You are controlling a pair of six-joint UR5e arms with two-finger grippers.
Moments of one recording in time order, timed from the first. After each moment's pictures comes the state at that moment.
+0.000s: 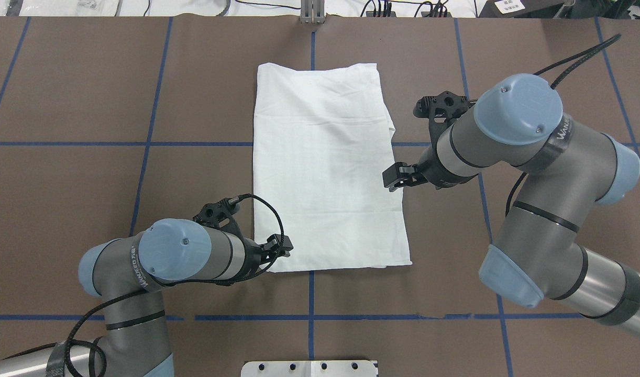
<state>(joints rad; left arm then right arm) -0.32 -2.01 -1.79 -2.00 -1.74 -1.86 0.65 -1.17 1.97 -1.53 1.98 1.06</state>
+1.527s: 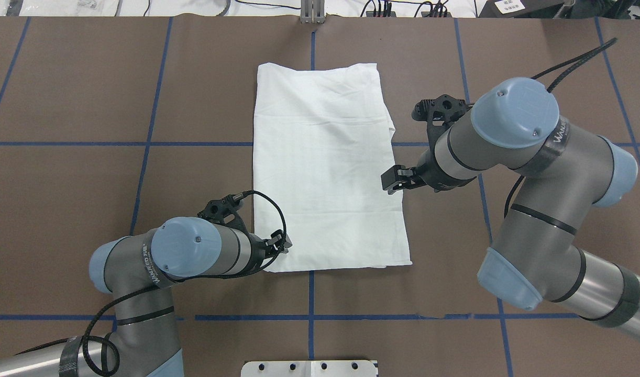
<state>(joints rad) -0.32 -2.04 -1.74 -1.99 -1.71 -1.86 0.64 -1.17 1.97 -1.54 1.98 1.07</state>
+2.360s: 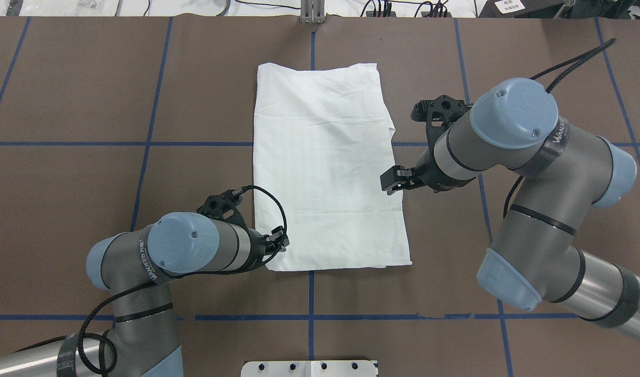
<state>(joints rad) -0.34 -2.04 -1.76 -1.99 -1.71 -1.86 0.64 -1.16 1.97 -1.54 1.98 1.07</state>
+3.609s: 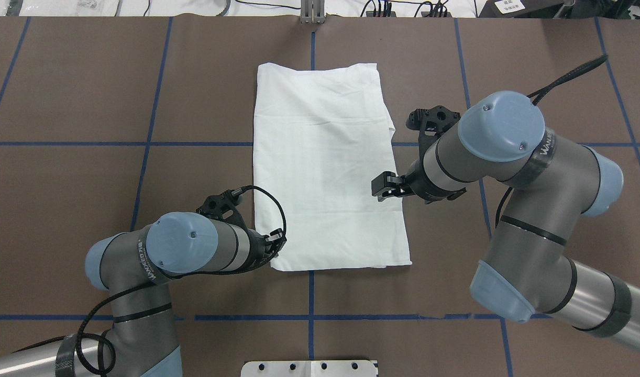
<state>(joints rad) -0.33 -2.04 -1.76 -1.99 -1.72 -1.86 0.58 -1.15 1.97 -1.53 1.95 1.26</state>
